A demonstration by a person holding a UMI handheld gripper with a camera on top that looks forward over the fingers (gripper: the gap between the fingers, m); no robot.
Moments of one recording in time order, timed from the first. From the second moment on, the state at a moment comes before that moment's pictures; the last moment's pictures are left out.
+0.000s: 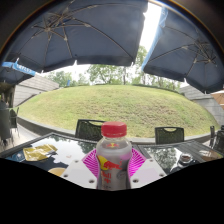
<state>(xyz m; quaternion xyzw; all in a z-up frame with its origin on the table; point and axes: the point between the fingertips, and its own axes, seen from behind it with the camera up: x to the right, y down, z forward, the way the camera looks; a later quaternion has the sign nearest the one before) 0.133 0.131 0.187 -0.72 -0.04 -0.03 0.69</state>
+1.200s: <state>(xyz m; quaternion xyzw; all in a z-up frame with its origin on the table) 0.096 -0.105 0.112 -0.77 -0.09 0.01 0.63</state>
